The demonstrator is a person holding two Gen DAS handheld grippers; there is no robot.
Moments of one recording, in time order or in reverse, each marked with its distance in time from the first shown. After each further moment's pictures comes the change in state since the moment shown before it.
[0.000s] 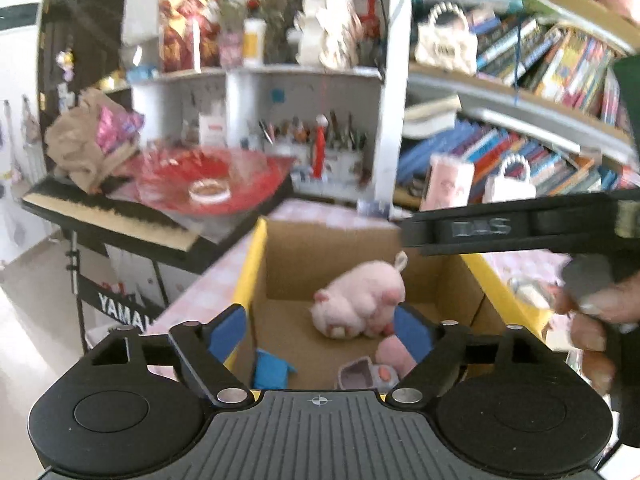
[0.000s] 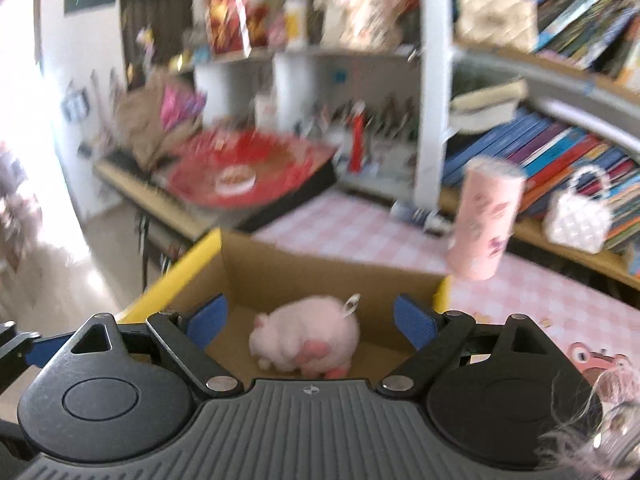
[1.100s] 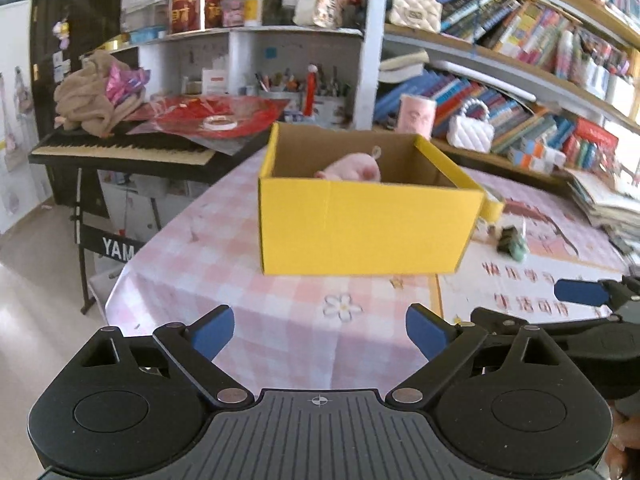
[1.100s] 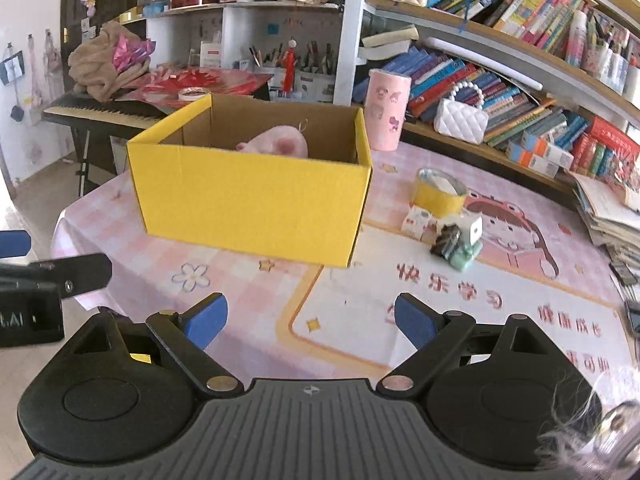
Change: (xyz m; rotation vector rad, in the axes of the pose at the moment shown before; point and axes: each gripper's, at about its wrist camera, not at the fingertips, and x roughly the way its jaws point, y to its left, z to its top) left arm -0.114 0.030 -0.101 0.032 0.132 -0.081; right arm -0.144 0.085 -0.174 0.029 0.128 -0.290
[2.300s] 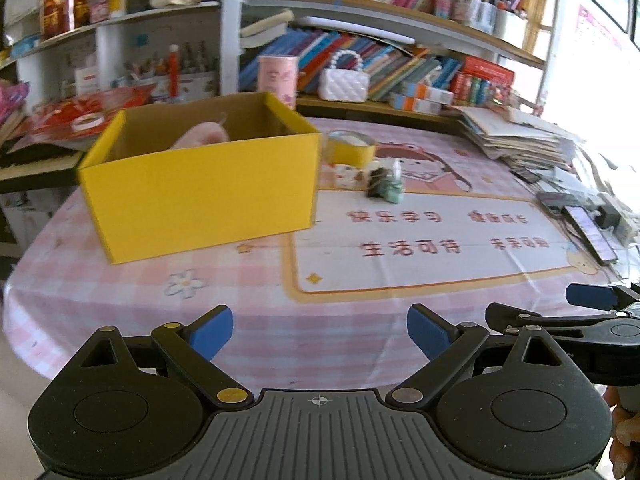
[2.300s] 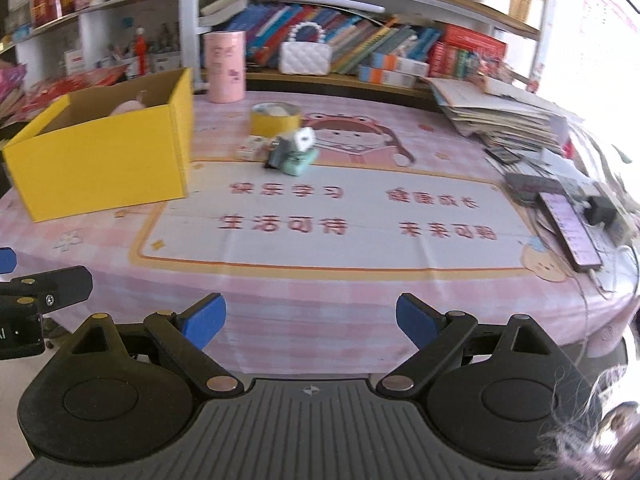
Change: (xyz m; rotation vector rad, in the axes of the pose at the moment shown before) left arm 0.015 -0.092 -0.015 0.180 0.087 -0.280; right arm -0.055 -0.084 -0.069 0.269 0.093 -0.293
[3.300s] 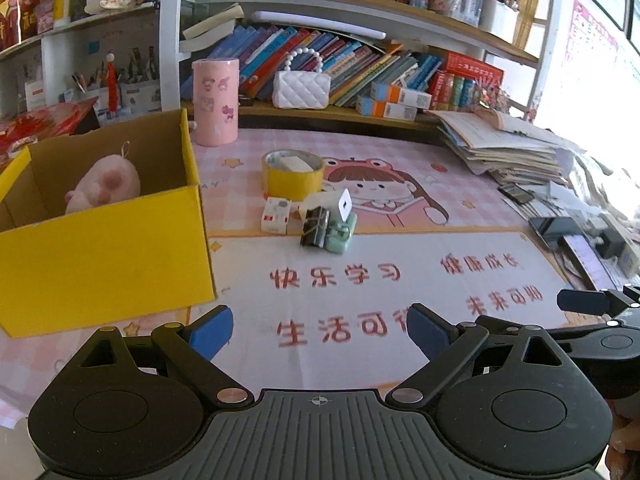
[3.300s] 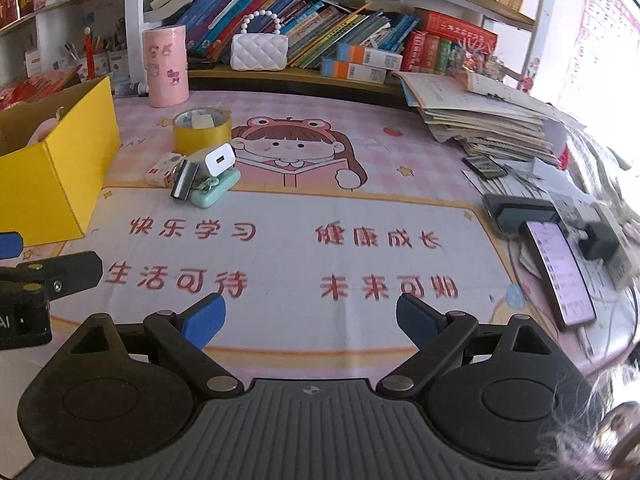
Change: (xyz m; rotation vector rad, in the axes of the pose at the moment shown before) left arm 0.095 -0.068 0.066 0.000 -0.001 -0.024; right arm 0.080 -0.083 0.065 -0.020 0.036 -0.019
